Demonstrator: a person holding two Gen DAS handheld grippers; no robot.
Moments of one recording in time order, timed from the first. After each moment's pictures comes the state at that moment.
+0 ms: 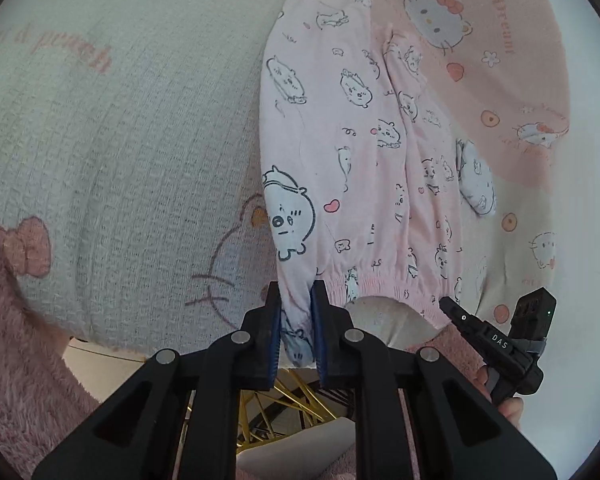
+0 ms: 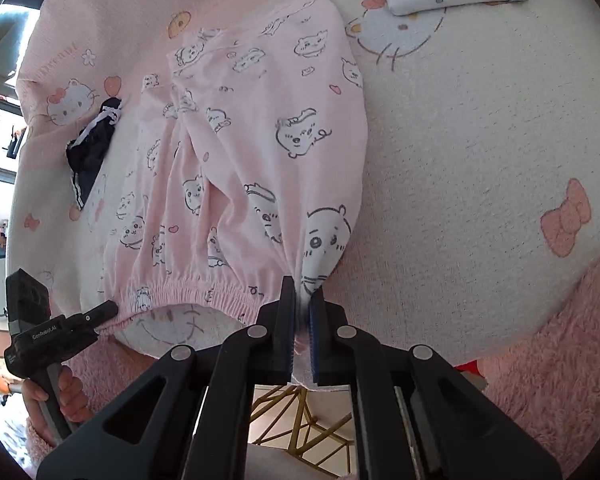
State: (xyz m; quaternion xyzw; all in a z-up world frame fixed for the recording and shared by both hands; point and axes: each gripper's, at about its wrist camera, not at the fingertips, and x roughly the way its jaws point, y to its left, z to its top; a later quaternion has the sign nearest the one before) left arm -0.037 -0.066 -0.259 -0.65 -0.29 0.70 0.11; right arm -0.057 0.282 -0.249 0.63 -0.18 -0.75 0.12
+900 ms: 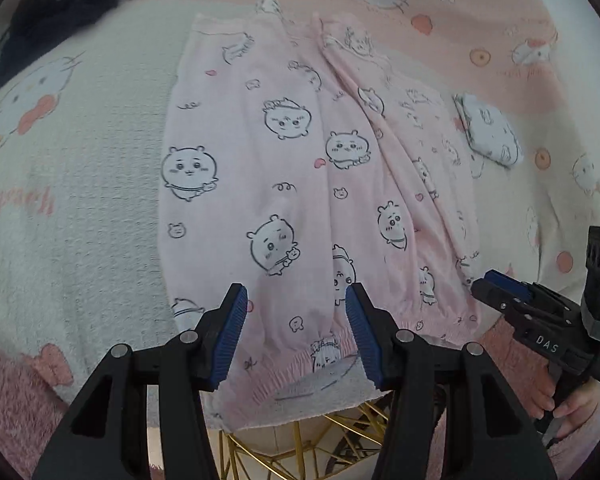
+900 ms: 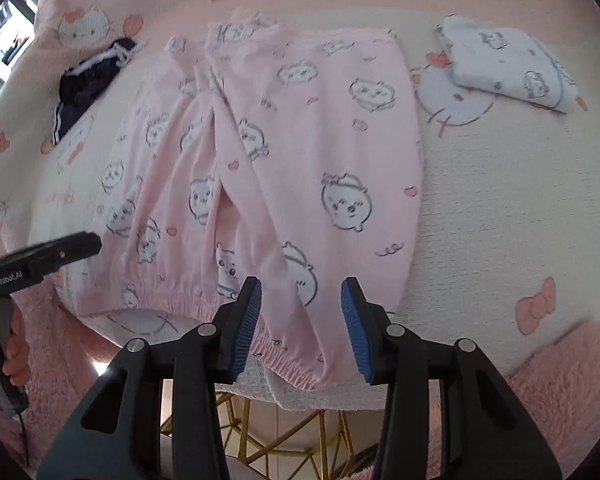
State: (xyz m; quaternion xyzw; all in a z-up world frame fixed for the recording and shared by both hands) left arm -0.065 -0.007 -0.245 -0.64 -0.09 0.76 0.12; right arm -0.066 0.244 -0.241 0.64 -0.01 -0.76 0.11
